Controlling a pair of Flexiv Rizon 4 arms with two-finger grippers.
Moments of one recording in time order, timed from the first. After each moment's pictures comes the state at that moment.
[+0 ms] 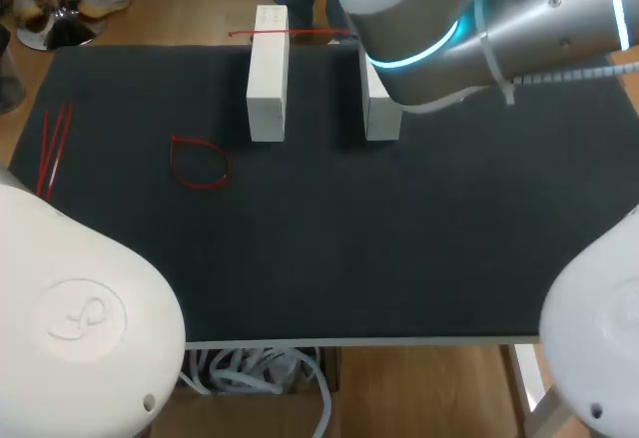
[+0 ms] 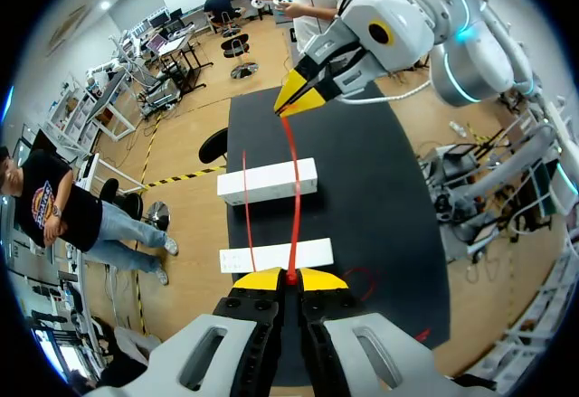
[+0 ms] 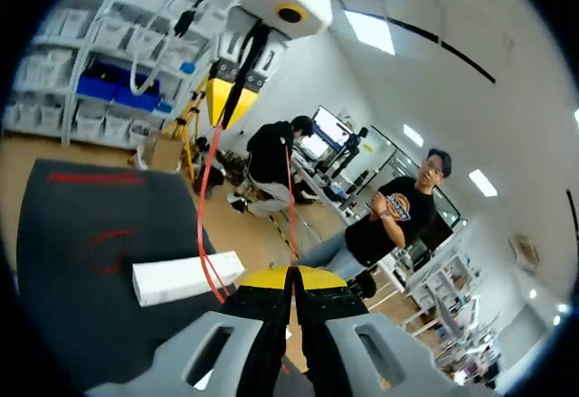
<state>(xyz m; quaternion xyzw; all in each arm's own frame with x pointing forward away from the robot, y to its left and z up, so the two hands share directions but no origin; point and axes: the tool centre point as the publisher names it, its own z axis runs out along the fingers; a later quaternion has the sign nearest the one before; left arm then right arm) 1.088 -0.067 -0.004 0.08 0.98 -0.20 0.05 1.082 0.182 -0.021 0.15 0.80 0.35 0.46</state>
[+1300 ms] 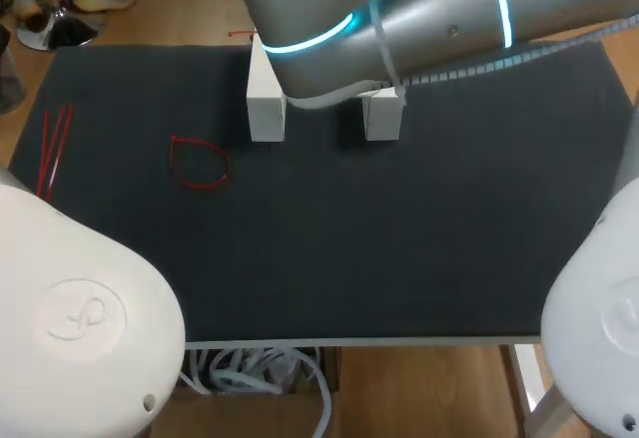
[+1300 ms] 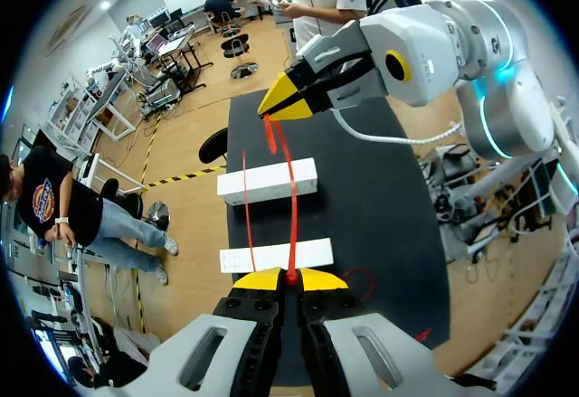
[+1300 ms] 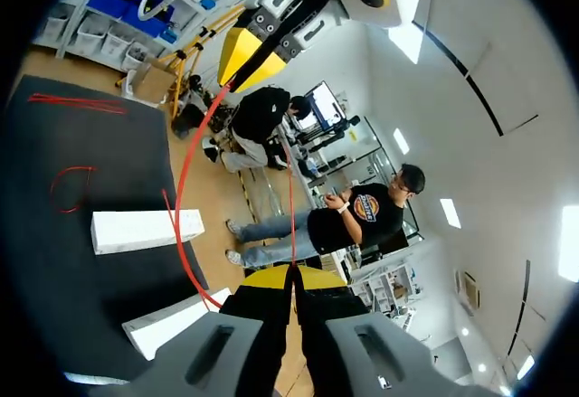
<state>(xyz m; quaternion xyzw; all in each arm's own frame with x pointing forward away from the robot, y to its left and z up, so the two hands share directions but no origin) 1.088 -0.067 -0.004 0.08 0.98 -0.20 0.05 1.097 0.191 -0.015 0.12 0.80 0.20 0.55</state>
